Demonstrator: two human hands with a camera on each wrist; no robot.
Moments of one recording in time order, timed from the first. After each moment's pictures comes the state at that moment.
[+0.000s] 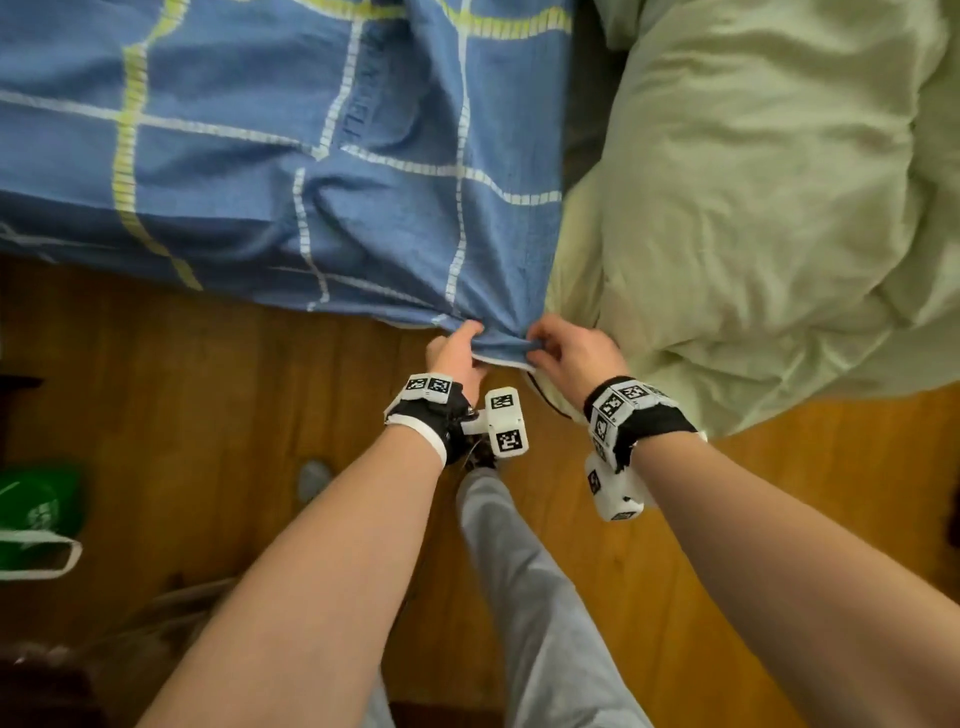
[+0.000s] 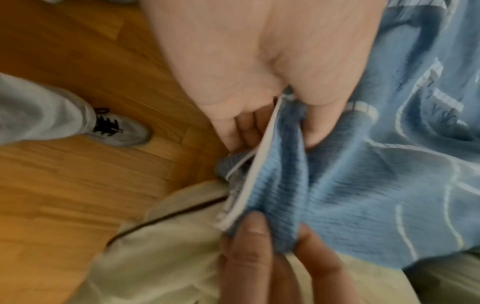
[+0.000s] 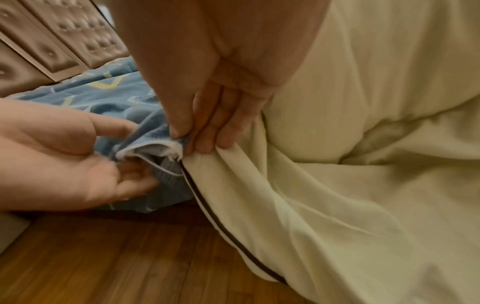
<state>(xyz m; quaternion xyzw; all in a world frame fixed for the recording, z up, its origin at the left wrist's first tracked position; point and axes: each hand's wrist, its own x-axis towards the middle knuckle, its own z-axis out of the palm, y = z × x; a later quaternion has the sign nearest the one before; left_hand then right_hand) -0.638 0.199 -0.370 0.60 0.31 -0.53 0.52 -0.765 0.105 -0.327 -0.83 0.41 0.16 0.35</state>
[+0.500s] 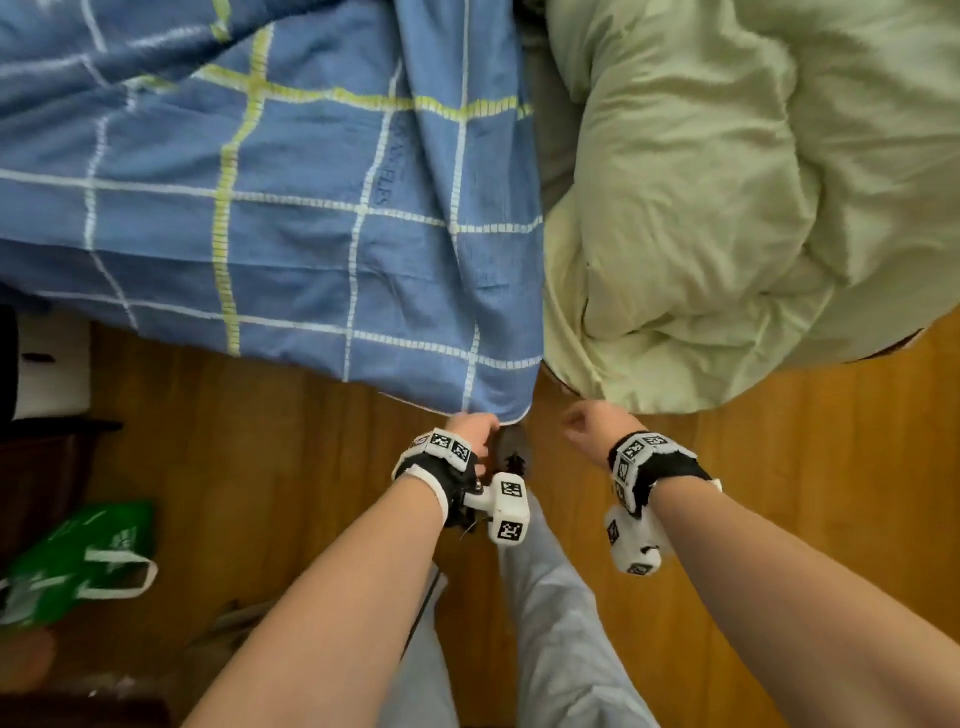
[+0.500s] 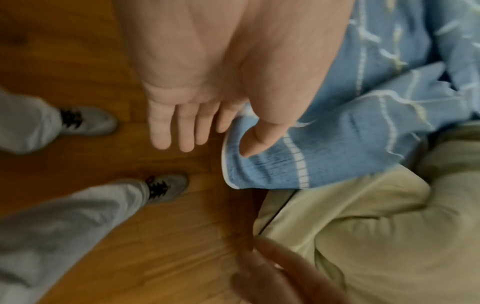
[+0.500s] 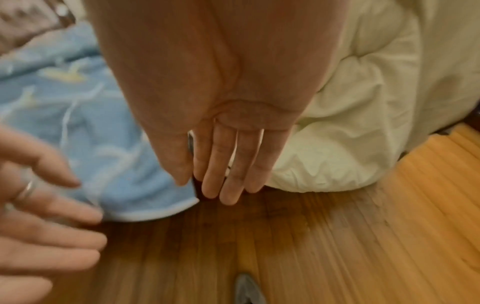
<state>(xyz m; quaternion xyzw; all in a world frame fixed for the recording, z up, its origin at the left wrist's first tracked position) -0.682 0.303 -0.294 0.70 0.16 -0.65 0.25 -0.840 0.187 -0.280 -0.75 0.45 0.33 0.36</state>
